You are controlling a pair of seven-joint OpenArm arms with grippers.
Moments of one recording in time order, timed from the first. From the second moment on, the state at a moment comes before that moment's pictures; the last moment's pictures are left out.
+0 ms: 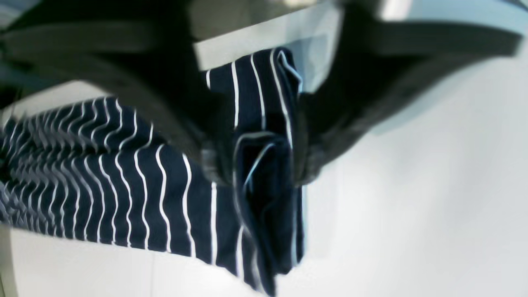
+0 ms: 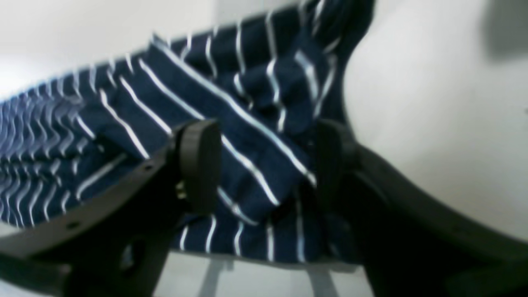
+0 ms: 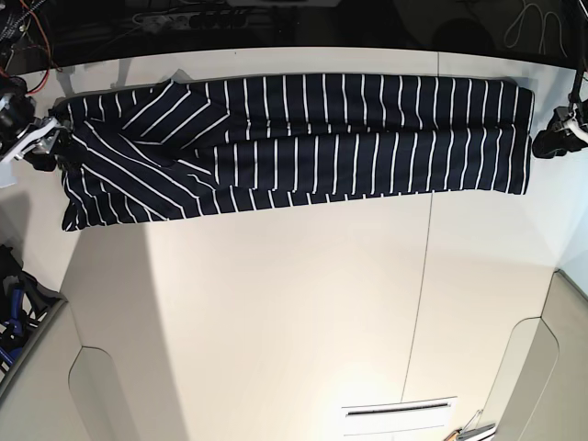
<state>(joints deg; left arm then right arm) 18.2 -33.1 -41.9 78.7 -64.8 -35.9 68.3 -18.1 18.7 38.1 98.2 46.7 32.4 -59.1</state>
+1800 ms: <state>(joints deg) 18.0 -30.0 -33.2 74.7 -46.7 -36.6 49.3 -12.9 8.7 28.3 92.5 44.6 32.8 -58.7</state>
